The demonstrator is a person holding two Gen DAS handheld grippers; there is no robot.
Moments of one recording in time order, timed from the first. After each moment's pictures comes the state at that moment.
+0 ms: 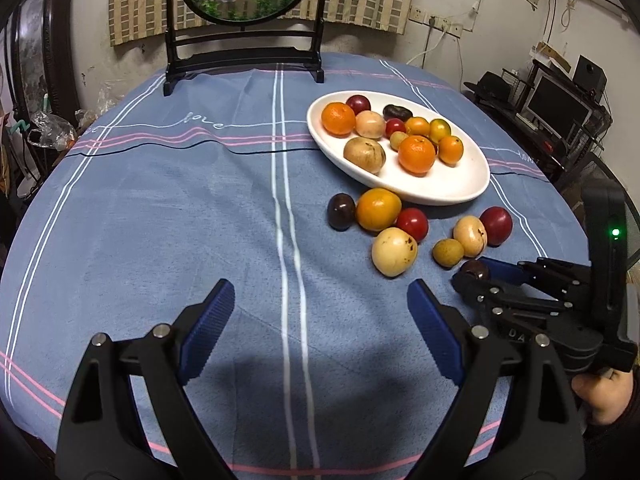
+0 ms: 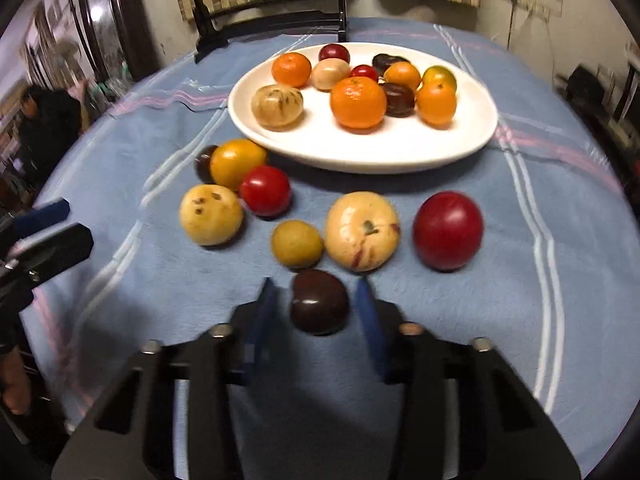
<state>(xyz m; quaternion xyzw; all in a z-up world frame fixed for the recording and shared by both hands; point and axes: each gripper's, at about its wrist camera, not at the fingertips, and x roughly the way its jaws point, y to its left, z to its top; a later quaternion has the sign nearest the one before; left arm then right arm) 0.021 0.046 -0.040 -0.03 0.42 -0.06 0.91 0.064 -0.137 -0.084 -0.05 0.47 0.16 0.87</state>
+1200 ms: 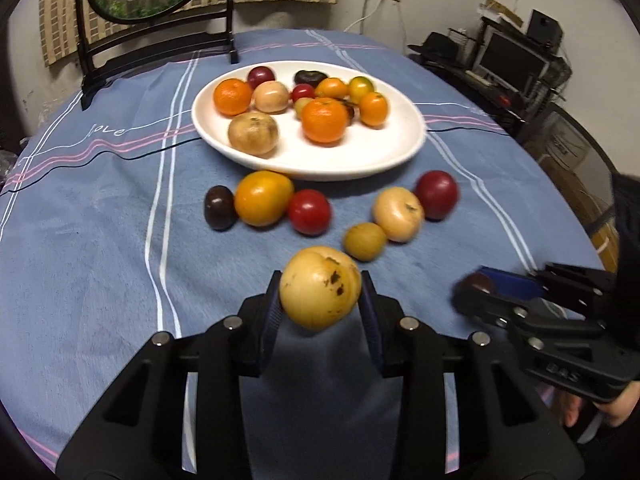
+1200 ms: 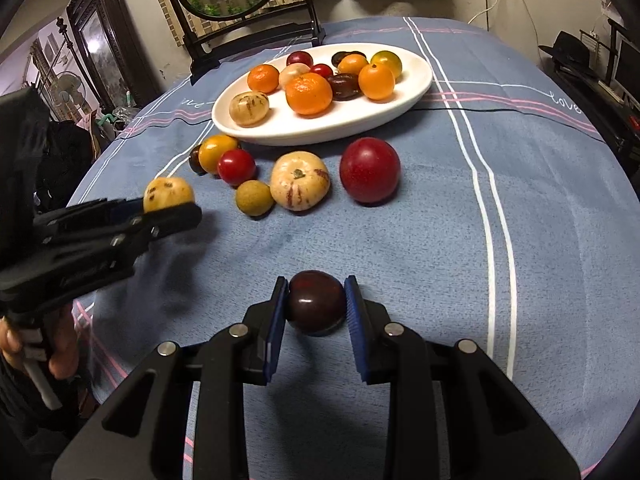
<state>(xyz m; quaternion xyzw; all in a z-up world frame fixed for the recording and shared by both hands) 0.038 -0.026 -0.061 0.01 0.44 -0.16 0.88 0.018 -0.198 -0.076 0.02 0.45 0.17 0.88</state>
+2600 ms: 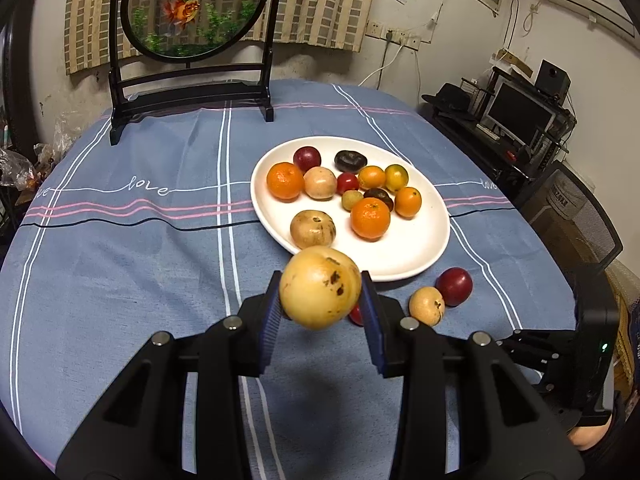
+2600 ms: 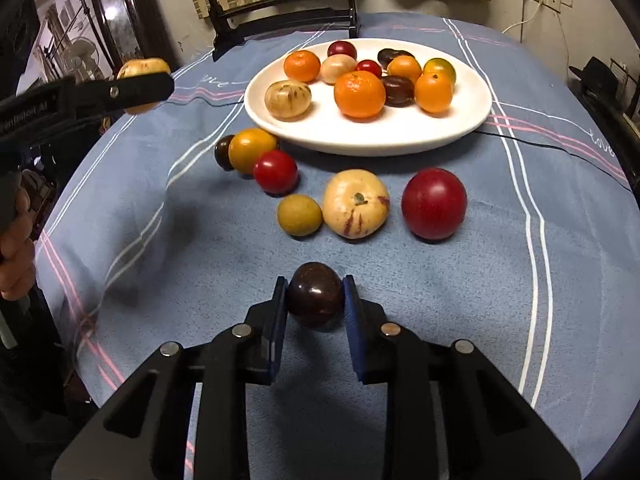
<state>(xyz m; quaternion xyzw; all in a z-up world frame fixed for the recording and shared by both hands) 0.073 0.028 0.000 -0.03 0.38 -0.14 0.91 0.045 -0.156 -0.068 -0.03 0.47 0.19 0.86</state>
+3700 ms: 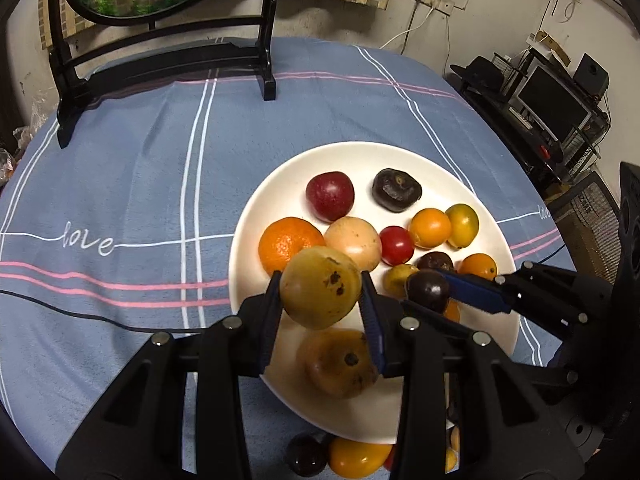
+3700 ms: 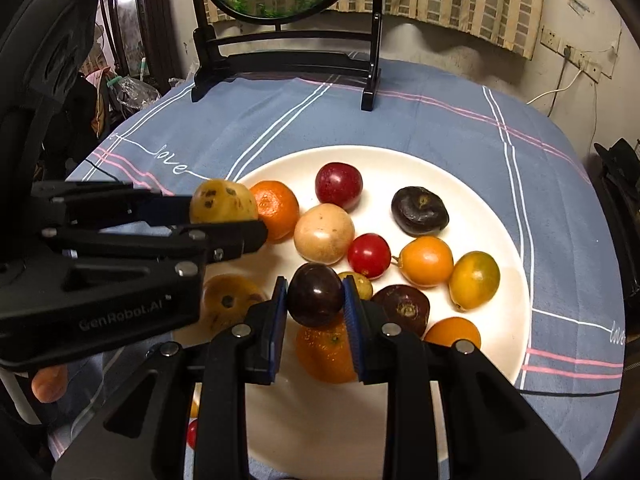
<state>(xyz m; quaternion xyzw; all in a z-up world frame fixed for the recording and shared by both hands) 0.243 0.003 -0.037 -0.04 0.47 -0.13 0.87 0.229 -0.105 -0.036 -0.11 0.44 0.20 0.87</state>
